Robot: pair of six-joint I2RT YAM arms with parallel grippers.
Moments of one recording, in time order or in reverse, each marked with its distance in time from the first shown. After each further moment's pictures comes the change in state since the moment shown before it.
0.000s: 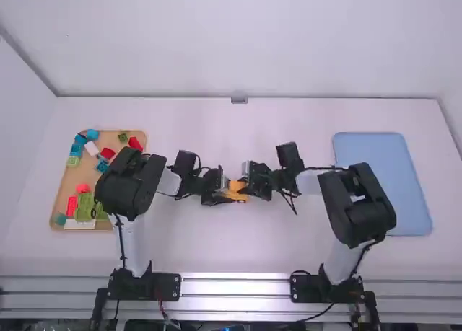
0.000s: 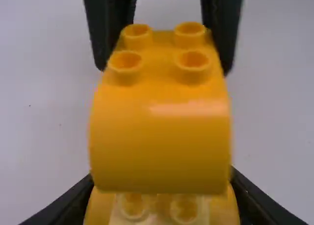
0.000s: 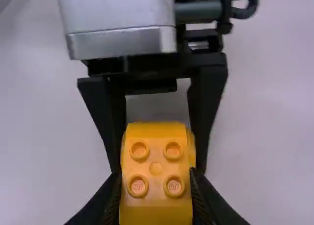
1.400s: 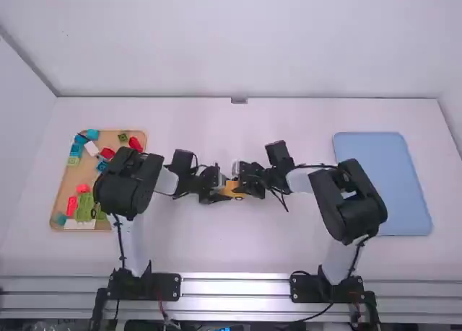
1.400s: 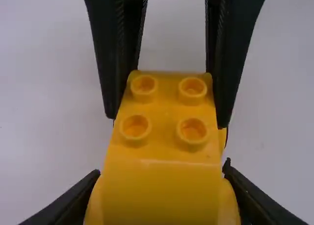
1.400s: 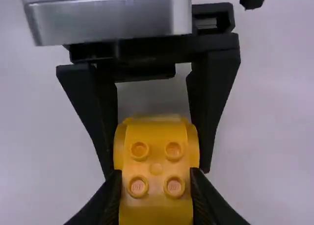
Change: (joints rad) left arm 0.026 0.000 0.002 0.002 -0.009 -0.017; right arm 0.078 0.048 0.081 -0.053 0.166 0.013
